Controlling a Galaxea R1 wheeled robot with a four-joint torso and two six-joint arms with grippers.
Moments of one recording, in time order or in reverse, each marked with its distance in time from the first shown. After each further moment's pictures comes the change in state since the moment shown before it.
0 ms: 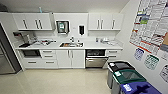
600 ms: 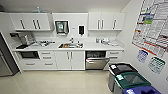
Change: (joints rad) left arm 0.000 0.001 0.000 0.000 0.000 0.000; right arm -0.003 0.000 0.000 0.000 0.000 0.000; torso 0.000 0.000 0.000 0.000
